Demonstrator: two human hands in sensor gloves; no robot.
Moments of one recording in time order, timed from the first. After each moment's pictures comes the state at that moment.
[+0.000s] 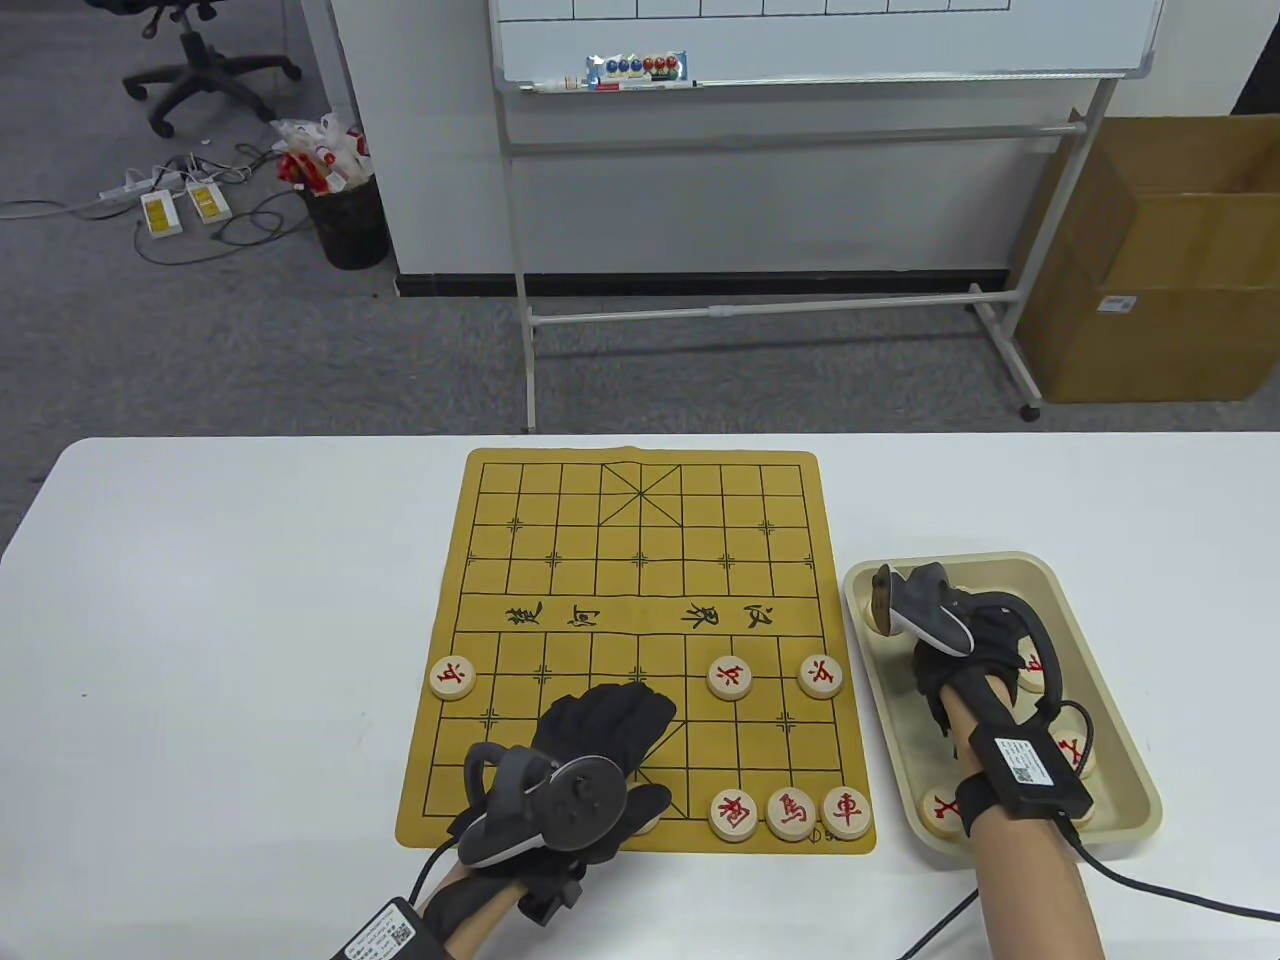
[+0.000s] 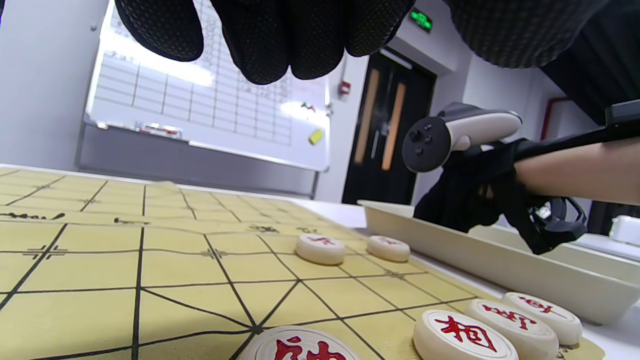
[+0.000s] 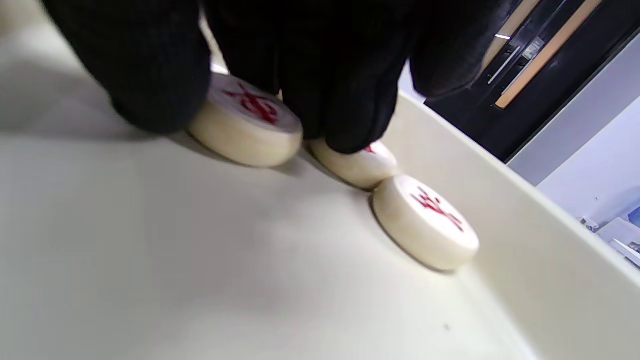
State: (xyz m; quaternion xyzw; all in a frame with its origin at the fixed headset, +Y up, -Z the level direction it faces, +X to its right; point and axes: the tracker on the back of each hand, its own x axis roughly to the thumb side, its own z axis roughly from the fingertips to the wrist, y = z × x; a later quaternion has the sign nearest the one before) left_hand -0.103 -0.687 -0.298 0.08 -0.25 0.11 0.96; right_hand 0.249 -0.745 -0.471 0.12 -0.13 -0.96 0.22
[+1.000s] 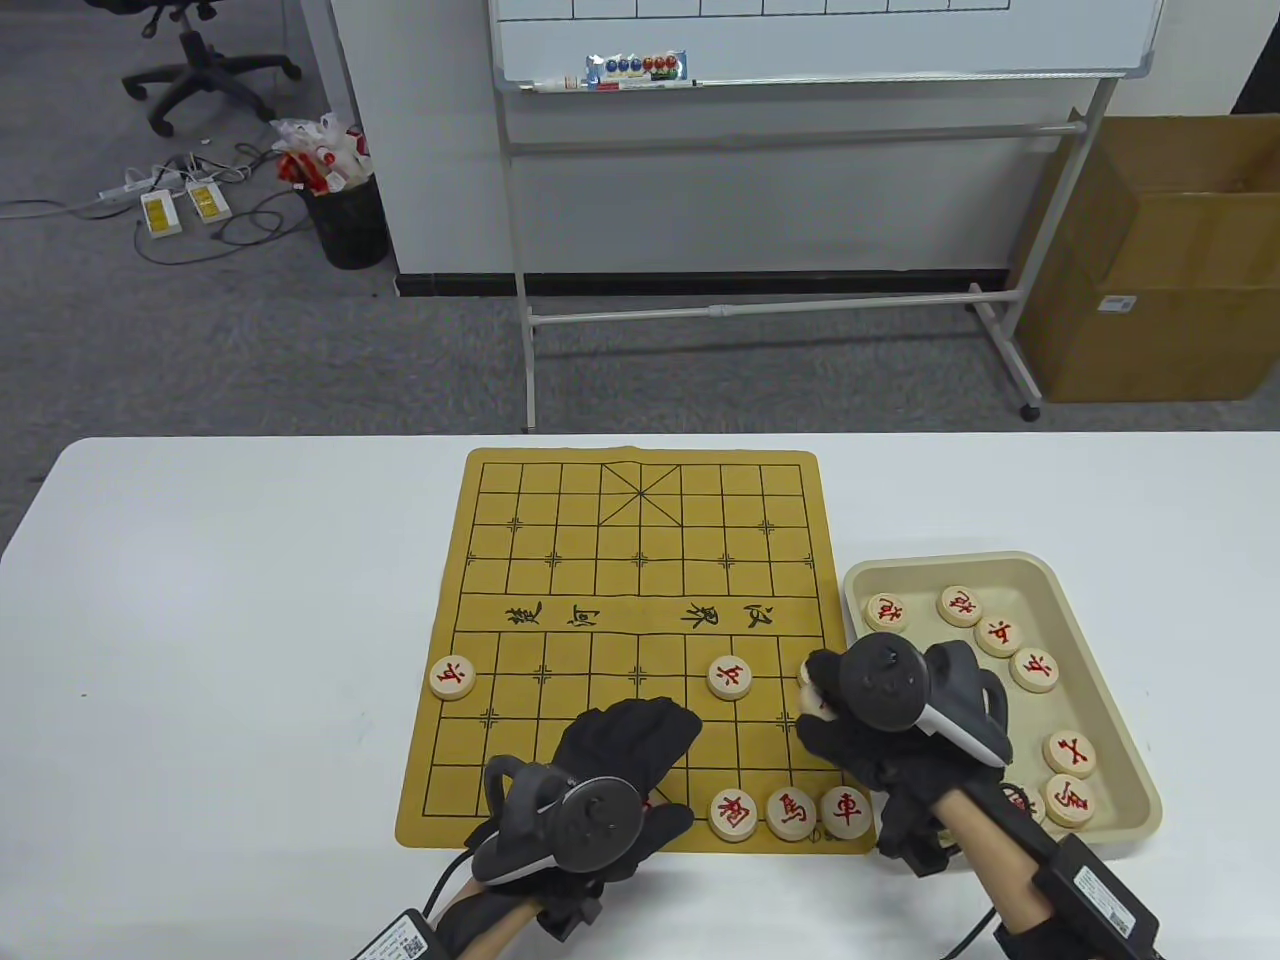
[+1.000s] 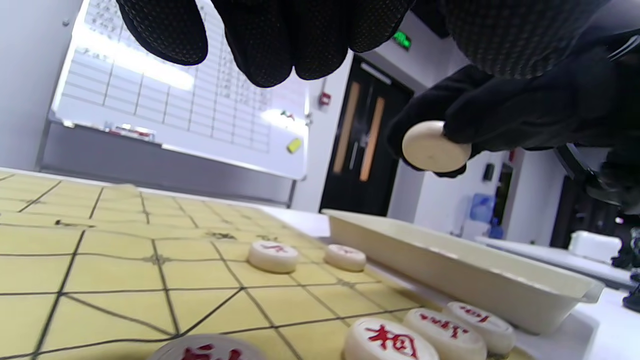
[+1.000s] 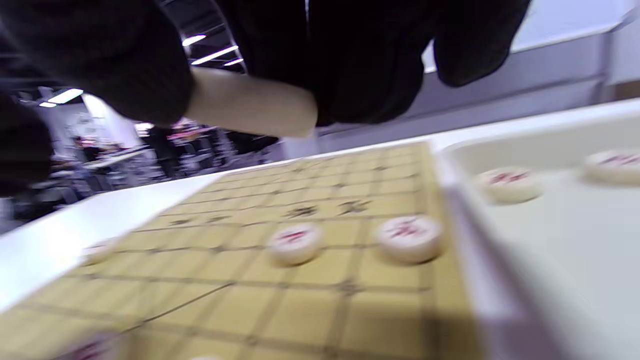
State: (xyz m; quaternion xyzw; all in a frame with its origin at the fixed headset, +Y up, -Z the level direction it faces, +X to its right) left_hand -0.087 -0.684 -0.282 0.10 -0.28 0.14 0.94; right_hand 0.165 -0.653 -0.332 -0.15 -0.05 -0.98 -0.16
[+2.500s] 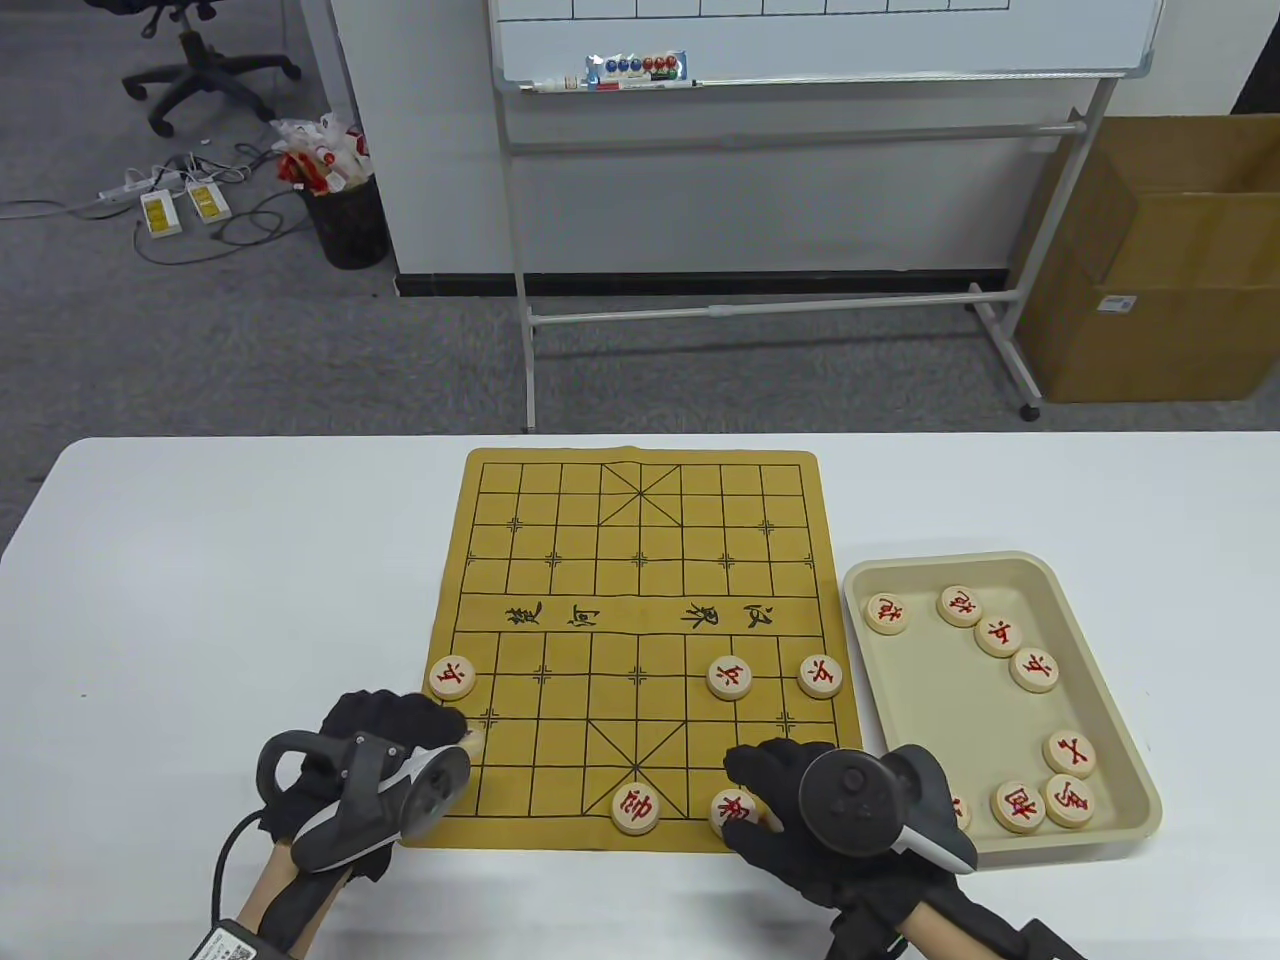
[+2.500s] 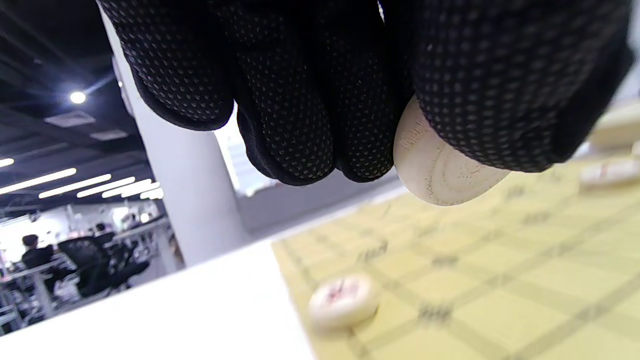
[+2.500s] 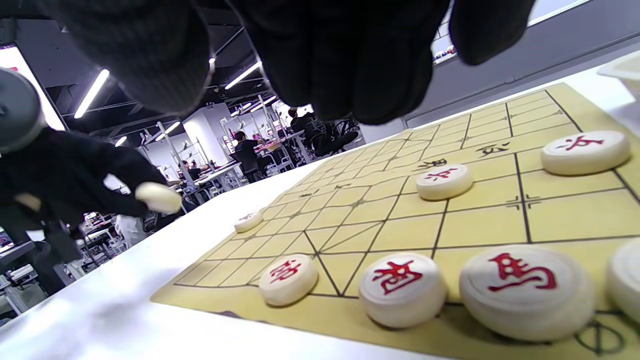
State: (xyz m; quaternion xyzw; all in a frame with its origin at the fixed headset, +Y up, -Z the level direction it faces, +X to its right) left_hand -0.234 -0.680 -0.305 0.12 -0.13 -0.17 0.97; right_hand 0.132 -0.679 -0.278 -0.24 -0.04 -0.94 -0.23
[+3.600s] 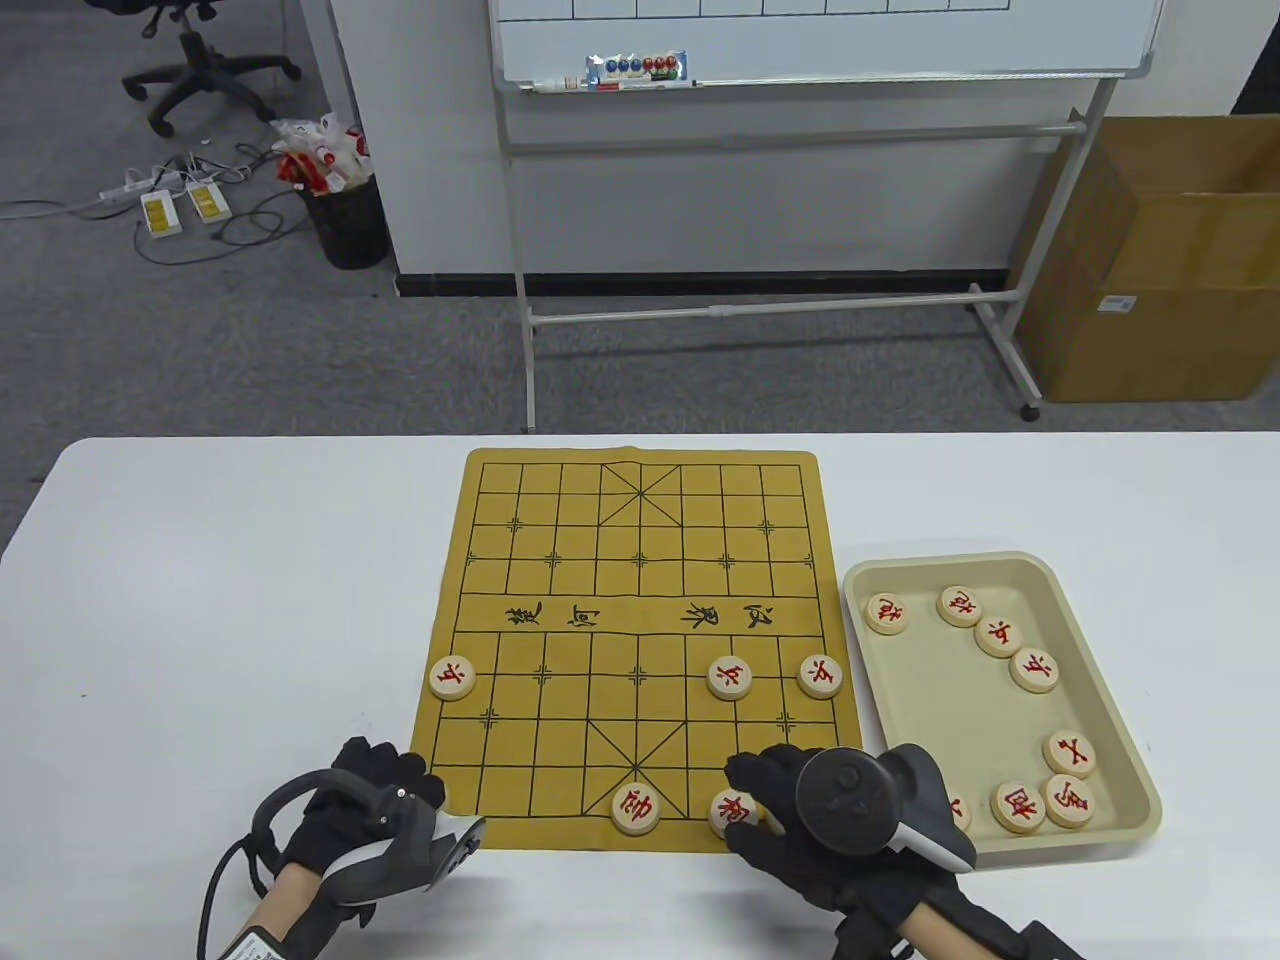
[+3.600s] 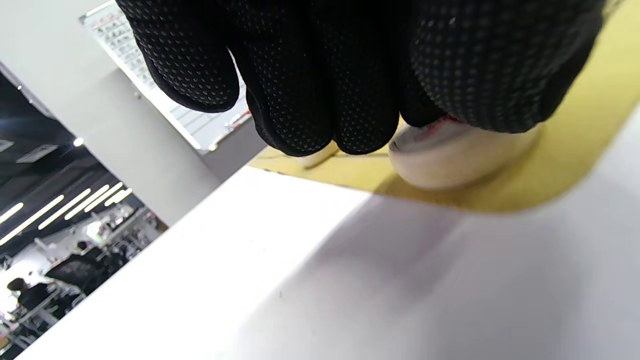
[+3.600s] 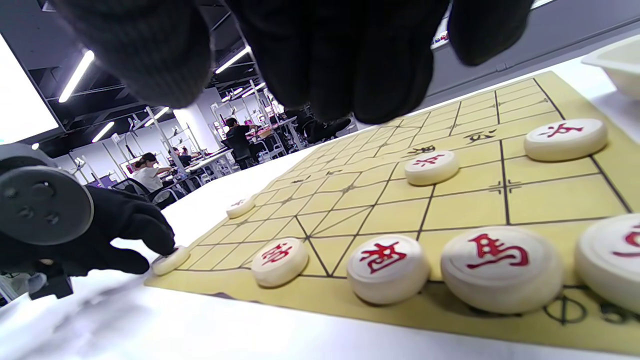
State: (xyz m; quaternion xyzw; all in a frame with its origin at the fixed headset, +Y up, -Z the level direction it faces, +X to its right) left_hand -0.225 -0.734 -0.296 0.05 -0.19 -0.32 0.93; right_hand 0.132 -0.681 -0.277 -0.23 -0.06 -0.95 -0.21
